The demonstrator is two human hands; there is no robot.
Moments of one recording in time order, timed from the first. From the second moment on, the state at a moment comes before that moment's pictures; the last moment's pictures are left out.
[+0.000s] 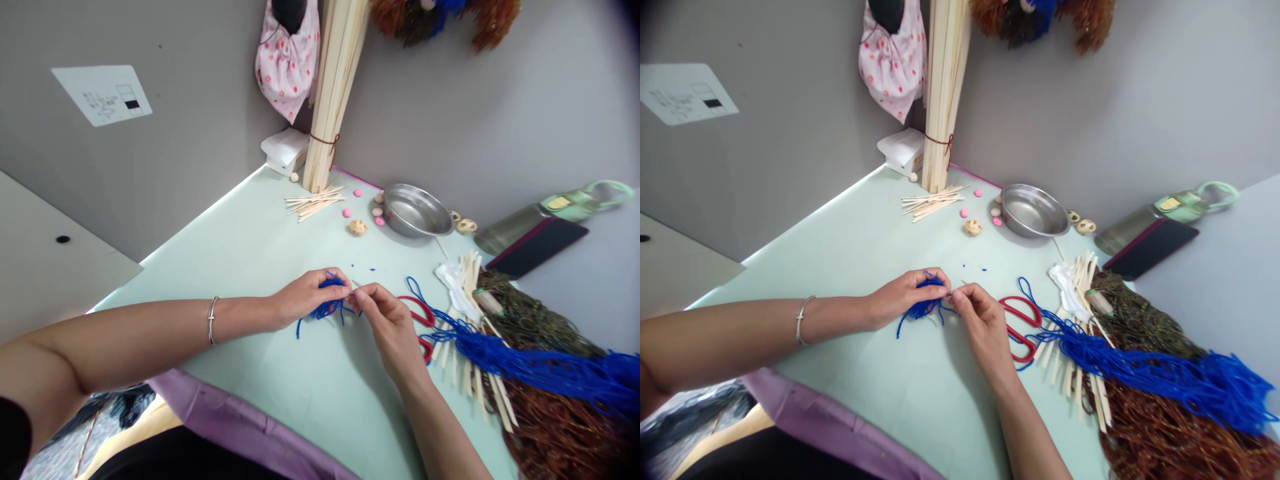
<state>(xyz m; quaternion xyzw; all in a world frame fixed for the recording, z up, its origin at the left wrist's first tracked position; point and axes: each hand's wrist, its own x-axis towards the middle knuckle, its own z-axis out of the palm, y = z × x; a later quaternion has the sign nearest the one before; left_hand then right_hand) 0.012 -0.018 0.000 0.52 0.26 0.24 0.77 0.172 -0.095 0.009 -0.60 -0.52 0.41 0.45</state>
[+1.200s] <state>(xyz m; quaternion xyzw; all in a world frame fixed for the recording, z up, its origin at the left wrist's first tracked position) 0.012 -0.015 0.002 0.40 0.22 0.21 0.86 0.168 -0.095 0.006 -0.59 -0.47 0.47 0.47</state>
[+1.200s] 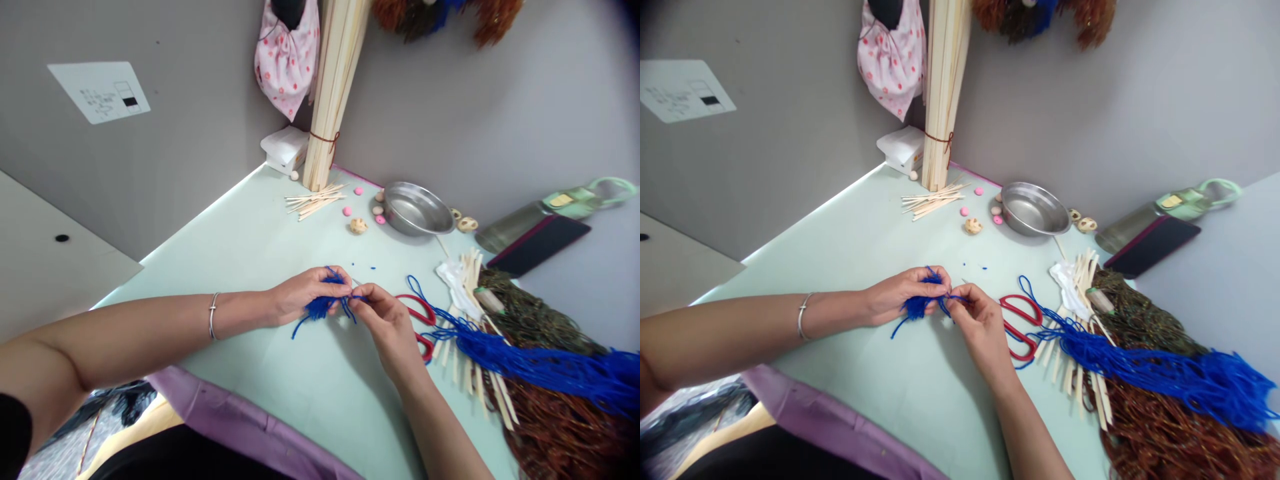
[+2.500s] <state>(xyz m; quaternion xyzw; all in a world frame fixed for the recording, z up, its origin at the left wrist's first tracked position) 0.011 -0.016 0.000 0.45 0.28 0.22 0.82 0.167 -0.094 0.007 -0.58 -0.47 0.41 0.52</state>
